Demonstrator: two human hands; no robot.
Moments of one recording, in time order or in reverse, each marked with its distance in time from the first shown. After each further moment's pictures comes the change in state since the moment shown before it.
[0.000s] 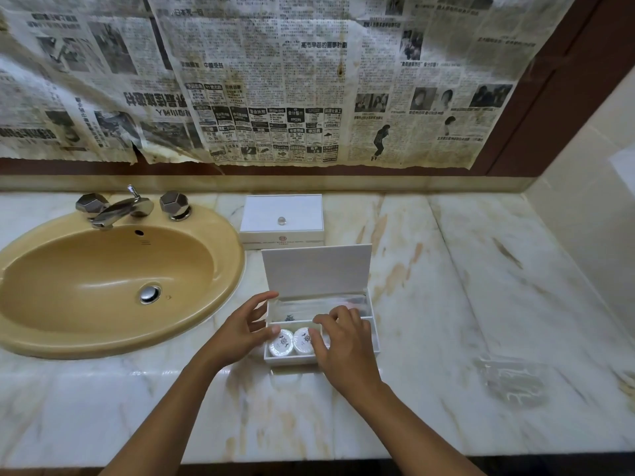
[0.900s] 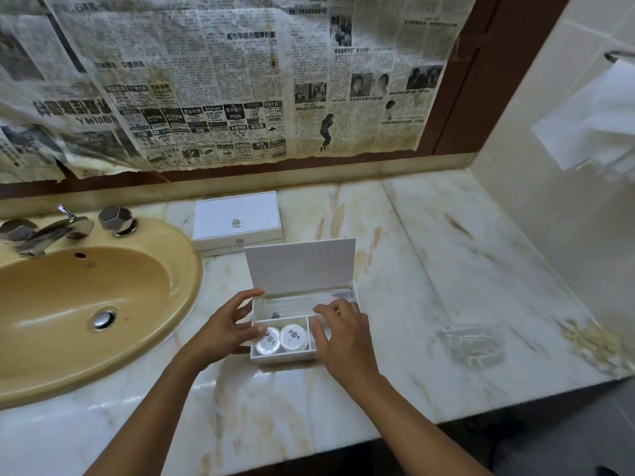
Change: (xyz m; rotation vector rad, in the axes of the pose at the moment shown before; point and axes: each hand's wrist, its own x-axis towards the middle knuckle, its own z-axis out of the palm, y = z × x) left_hand 0.013 0.041 0.027 -0.051 -0.114 -0.166; right_hand -0.011 0.042 -0.011 0.102 0.133 0.118
